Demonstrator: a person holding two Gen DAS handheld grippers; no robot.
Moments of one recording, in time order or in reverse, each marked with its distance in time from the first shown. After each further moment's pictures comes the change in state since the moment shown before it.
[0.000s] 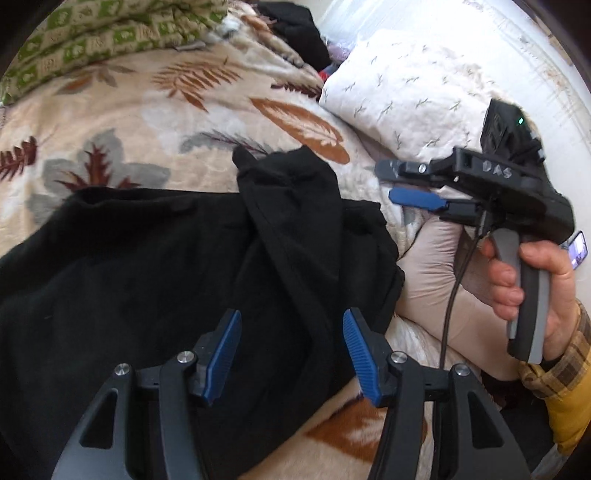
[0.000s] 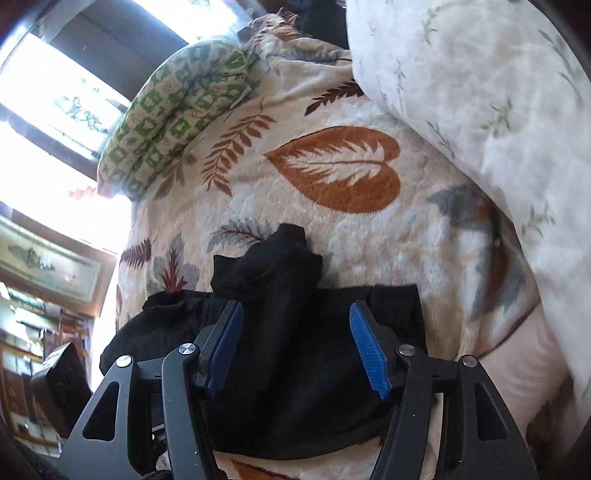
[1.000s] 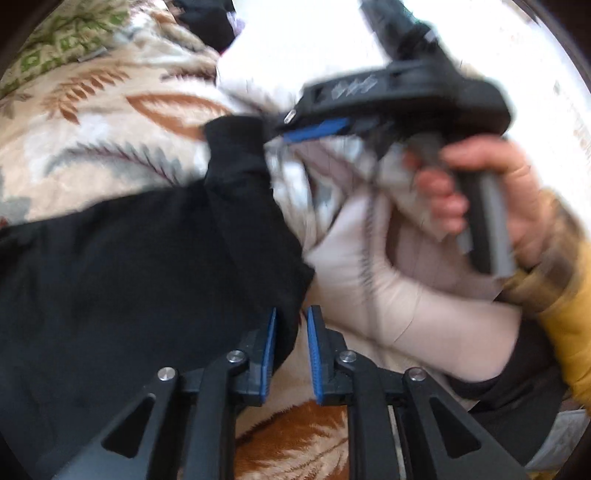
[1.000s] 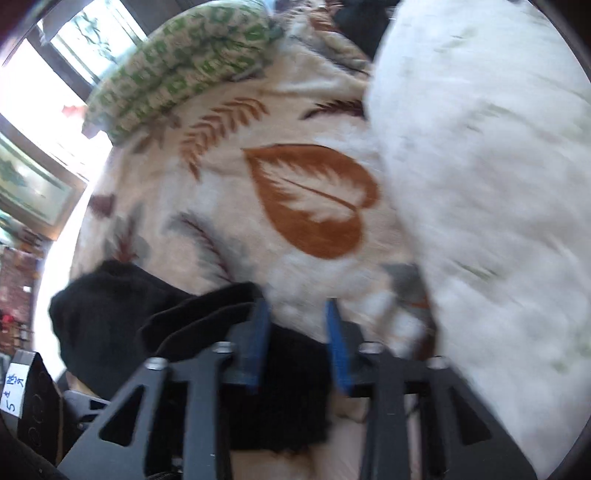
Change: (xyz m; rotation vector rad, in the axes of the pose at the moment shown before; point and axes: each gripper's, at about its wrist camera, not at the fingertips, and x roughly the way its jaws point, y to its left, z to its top) left arm 0.045 -0.088 -0.005 0.138 0.058 -0.163; right arm -0.006 -0.009 0.026 -0.281 0.102 -0.214
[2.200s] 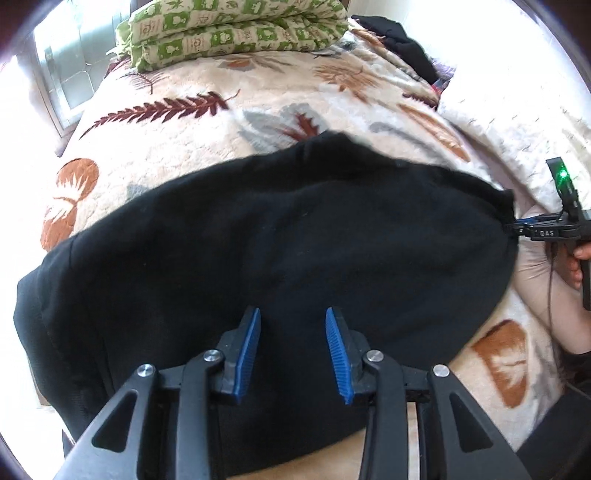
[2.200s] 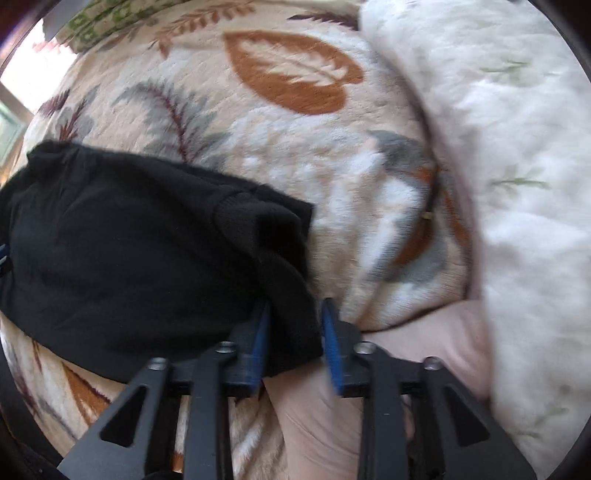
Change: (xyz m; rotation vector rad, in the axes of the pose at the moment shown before) left arm -0.141 0.157 -0.091 -0.222 -0.105 0.501; right arm 0.035 0.020 -0.070 -0.077 0.171 -0.219
